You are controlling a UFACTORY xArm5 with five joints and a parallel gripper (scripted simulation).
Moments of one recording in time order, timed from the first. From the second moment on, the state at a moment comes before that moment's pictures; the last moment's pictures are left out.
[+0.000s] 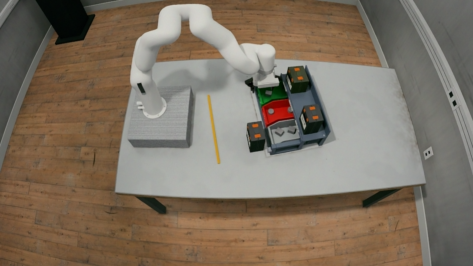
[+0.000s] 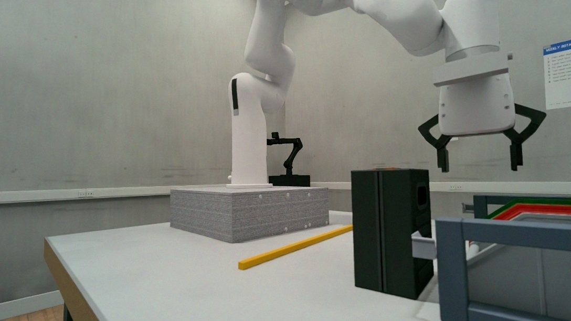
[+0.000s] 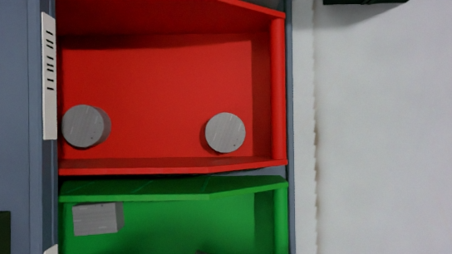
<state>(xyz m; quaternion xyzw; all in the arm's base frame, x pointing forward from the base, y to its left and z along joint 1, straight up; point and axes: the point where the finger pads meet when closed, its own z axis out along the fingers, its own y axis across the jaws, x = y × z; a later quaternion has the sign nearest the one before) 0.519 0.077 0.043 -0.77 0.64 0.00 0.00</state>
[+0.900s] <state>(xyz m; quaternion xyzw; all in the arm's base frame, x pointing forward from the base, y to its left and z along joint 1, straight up) 0.519 0.078 0.010 -0.77 0.64 0.00 0.00</state>
